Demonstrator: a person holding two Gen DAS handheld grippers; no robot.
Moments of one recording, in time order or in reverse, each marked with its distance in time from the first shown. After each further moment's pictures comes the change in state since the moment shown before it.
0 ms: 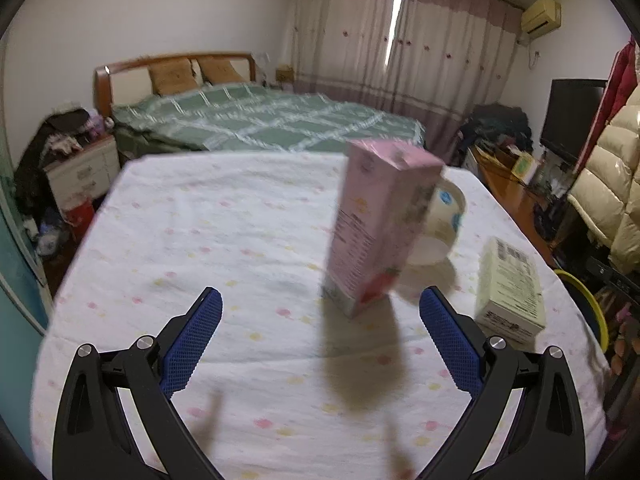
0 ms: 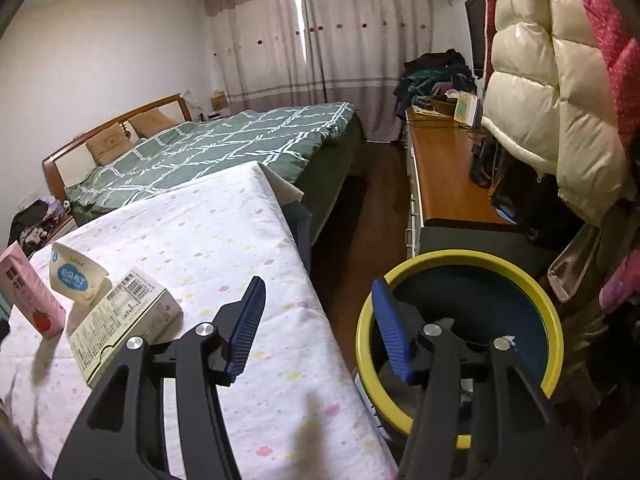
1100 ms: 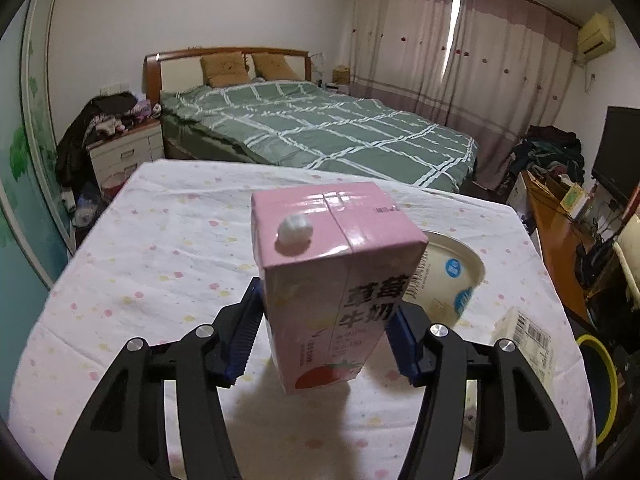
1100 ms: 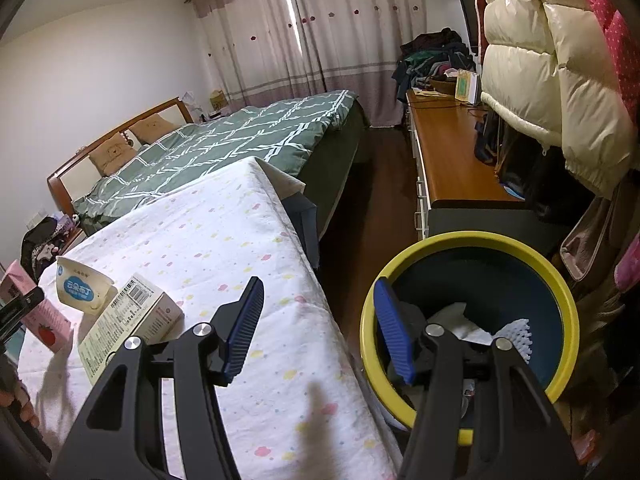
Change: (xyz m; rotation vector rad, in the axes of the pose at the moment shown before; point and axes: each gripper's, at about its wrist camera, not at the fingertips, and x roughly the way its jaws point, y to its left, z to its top) left arm 0.035 -0.045 0.042 -0.119 -0.044 0.201; right arm 0.010 -0.022 0.003 0.074 0.038 0.048
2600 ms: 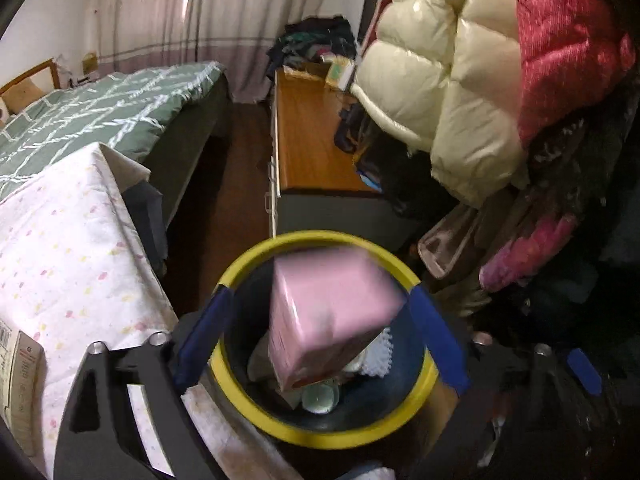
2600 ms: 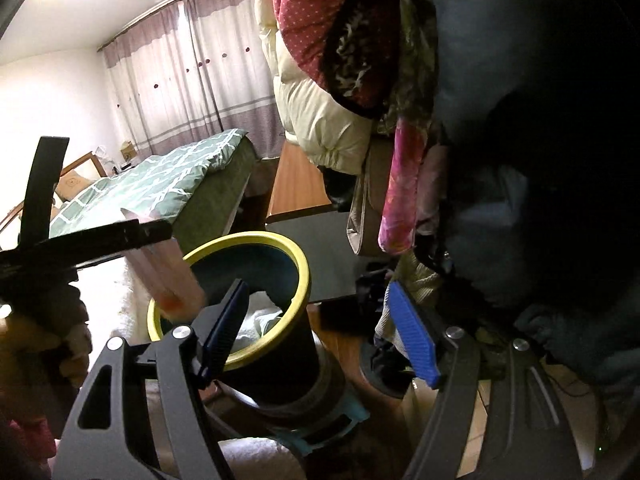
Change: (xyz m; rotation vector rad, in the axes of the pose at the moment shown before) left arm -0.052 -0.403 -0.101 0.496 0.228 -0.677; right arm -0.147 -0.191 -0.058 0.174 -0.131 -0.298
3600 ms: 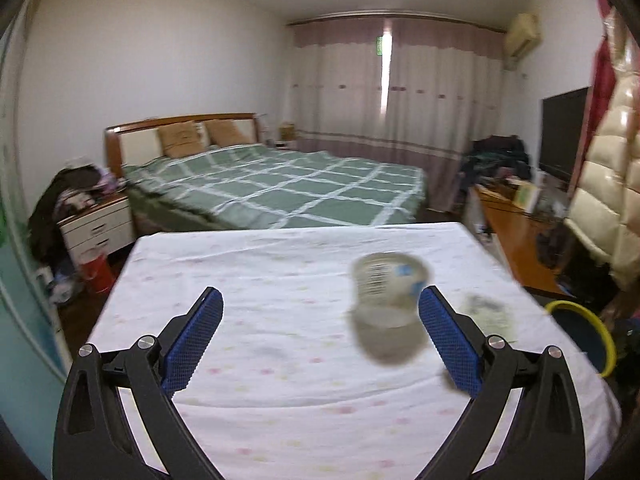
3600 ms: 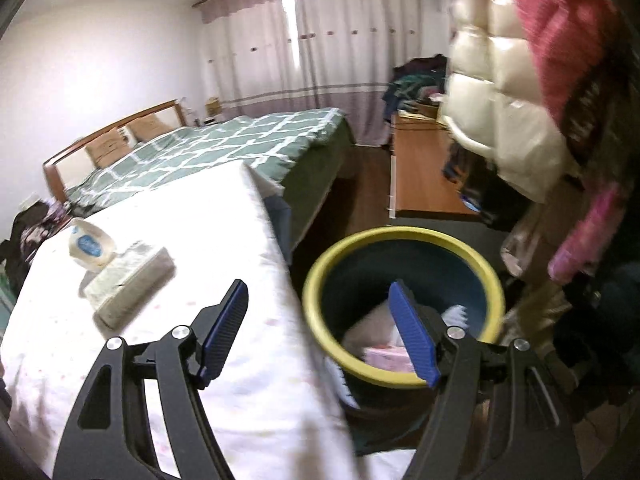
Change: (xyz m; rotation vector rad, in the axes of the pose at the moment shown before) left arm -0.303 0.309 -0.148 -0.256 -0.401 0.612; right arm 0.015 0.187 -0.016 -0.255 0.056 0.256
